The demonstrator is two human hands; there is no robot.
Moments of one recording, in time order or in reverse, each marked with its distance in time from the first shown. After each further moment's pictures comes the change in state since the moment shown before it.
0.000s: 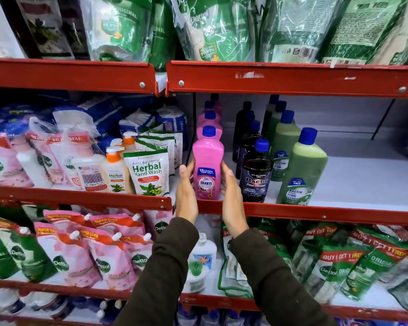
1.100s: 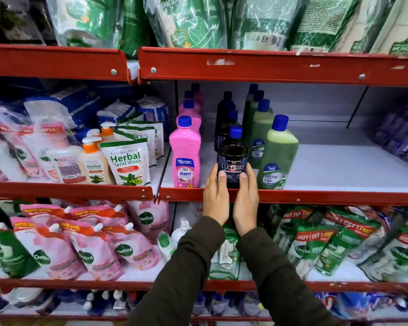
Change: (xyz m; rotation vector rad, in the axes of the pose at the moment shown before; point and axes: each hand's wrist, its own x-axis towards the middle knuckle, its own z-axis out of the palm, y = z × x) left_hand -0.052 -0.025 0.088 0.205 -0.103 0.042; right_hand -0.023 0.010 -0.070 -0.156 0.361 -0.080
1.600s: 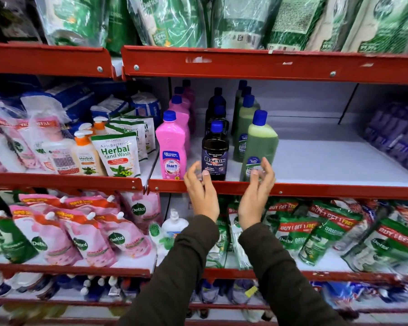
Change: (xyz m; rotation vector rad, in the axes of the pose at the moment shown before) left_hand -0.030 0.002 0.021 0.009 0.306 0.071; right_hand 0.000 -0.019 -0.059 0.058 0.176 -0.093
